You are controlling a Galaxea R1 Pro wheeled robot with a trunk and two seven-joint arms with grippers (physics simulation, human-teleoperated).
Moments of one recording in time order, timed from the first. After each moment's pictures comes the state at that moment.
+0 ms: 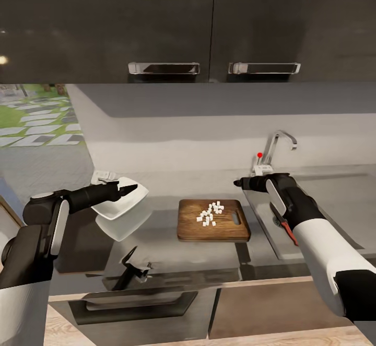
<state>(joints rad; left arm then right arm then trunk) -0.68 0.15 0.17 -1.52 0.00 0.87 -0.76 -1.06 -0.14 0.13 -0.79 -0.19 0.72 0.15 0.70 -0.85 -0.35</state>
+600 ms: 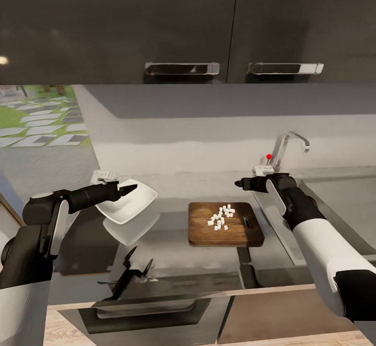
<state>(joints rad) -0.68 0.15 0.17 -1.52 0.00 0.87 -0.76 -1.06 -0.14 0.13 -0.79 -0.19 0.73 0.12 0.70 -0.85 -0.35</state>
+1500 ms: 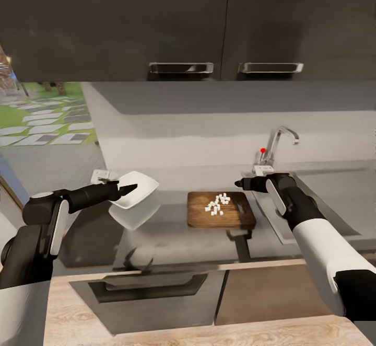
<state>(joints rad) -0.68 0.15 0.17 -1.53 0.00 0.87 -0.76 -1.06 -0.14 0.14 -0.79 -0.19 0.74 0.12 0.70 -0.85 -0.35</state>
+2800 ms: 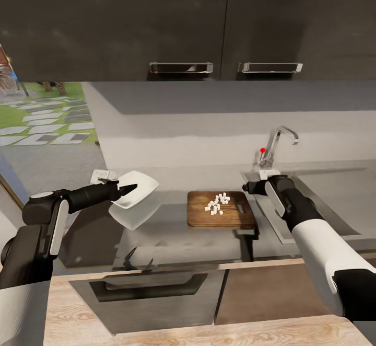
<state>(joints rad) -0.68 0.15 0.17 -1.53 0.00 0.87 -0.76 -1.06 -0.13 0.14 -0.75 -0.19 0.76 -0.06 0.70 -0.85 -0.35</state>
